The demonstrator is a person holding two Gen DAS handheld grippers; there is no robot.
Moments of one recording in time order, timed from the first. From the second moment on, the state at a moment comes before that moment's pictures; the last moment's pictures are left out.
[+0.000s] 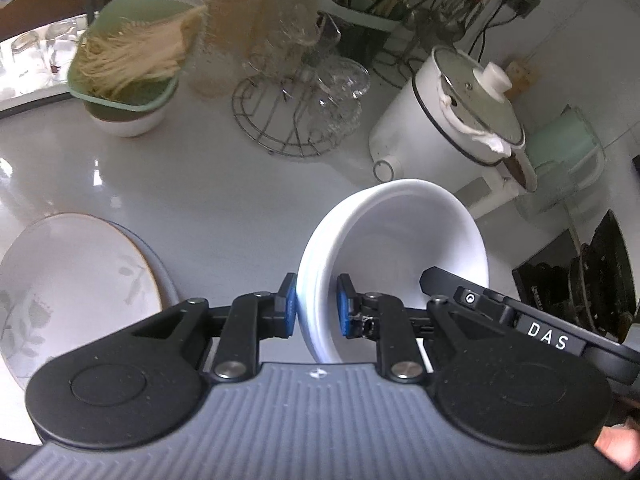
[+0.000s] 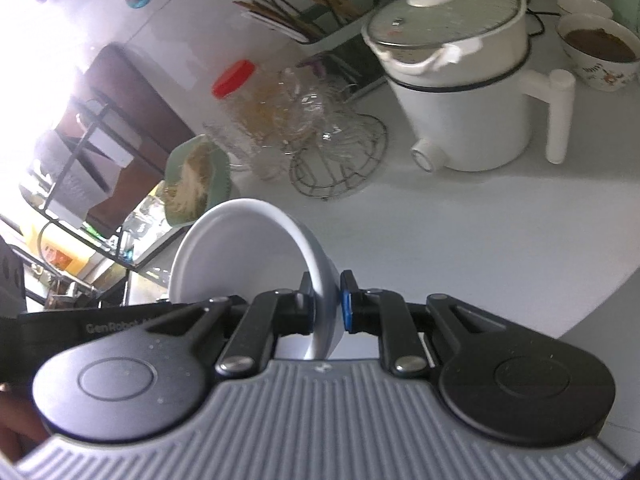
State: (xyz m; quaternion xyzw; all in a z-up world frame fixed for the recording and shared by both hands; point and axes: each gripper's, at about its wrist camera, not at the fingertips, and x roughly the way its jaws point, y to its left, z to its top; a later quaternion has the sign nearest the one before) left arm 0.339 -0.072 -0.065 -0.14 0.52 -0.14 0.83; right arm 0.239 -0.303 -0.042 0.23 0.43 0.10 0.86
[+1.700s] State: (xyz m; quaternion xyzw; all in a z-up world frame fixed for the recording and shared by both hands) left arm 0.295 0.152 -0.147 -0.26 0.51 0.00 0.82; right arm 0.291 -0.095 -0.117 0.15 0.54 0.20 0.80
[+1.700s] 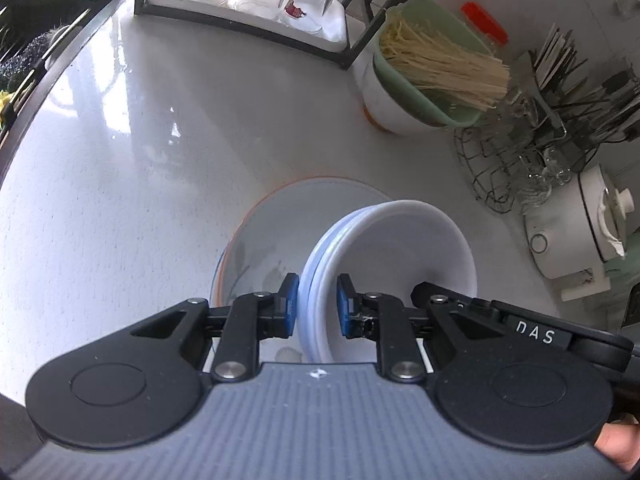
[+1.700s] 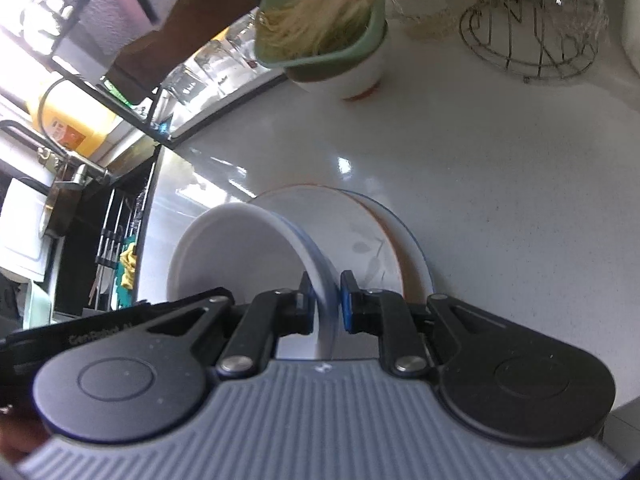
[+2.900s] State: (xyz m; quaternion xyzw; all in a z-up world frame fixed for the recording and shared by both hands) left arm 0.201 0.149 0.034 -0.10 0.37 -0.06 0.92; right arm 0.189 -0.112 0.042 0.13 0.34 0.14 0.92
